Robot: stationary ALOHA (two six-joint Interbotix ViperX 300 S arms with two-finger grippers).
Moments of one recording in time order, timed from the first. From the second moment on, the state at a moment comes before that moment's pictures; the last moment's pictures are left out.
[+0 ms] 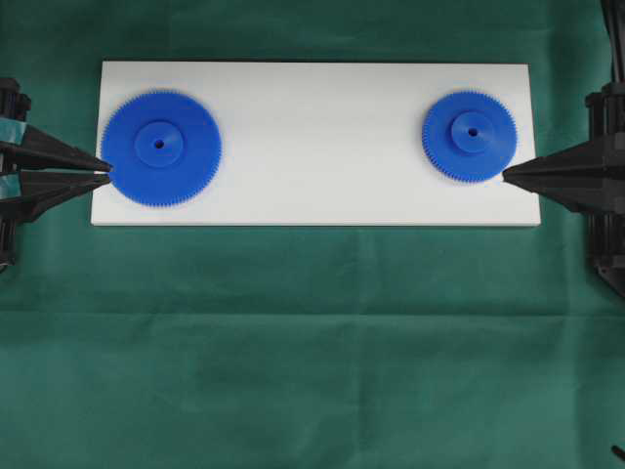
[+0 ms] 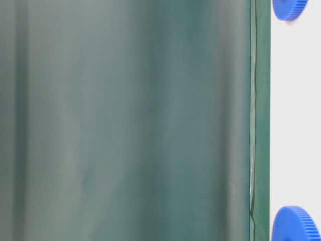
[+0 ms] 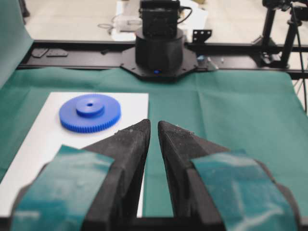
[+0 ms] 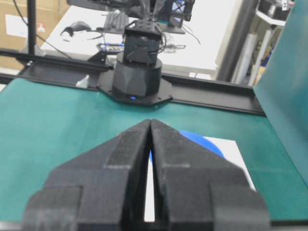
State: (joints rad) left arm 0.00 -0.97 1.18 0.00 -0.29 0.00; right arm 0.00 -0.97 1.19 0.00 -0.29 0.00
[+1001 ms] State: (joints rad) left arm 0.11 -1.00 1.25 -0.02 -0.30 -0.02; right arm -0.38 -1.06 1.27 0.00 -0.11 0.05
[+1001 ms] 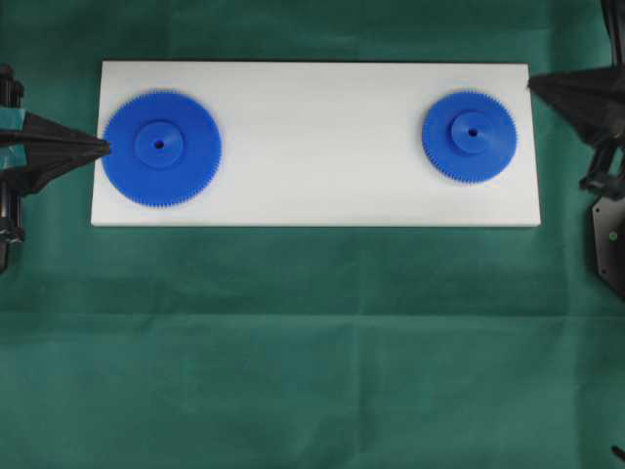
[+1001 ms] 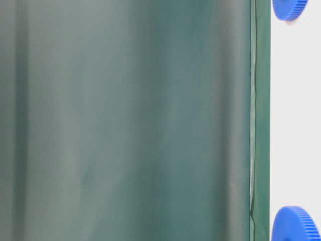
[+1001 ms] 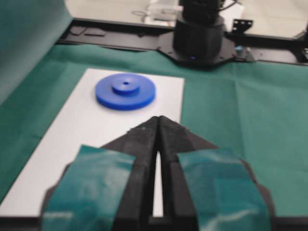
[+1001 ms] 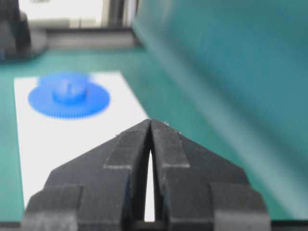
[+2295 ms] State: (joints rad) left arm 0.10 -1.01 1.29 -0.02 -0.29 -0.02; right arm -0.44 -0.66 1.15 -0.01 0.21 0.13
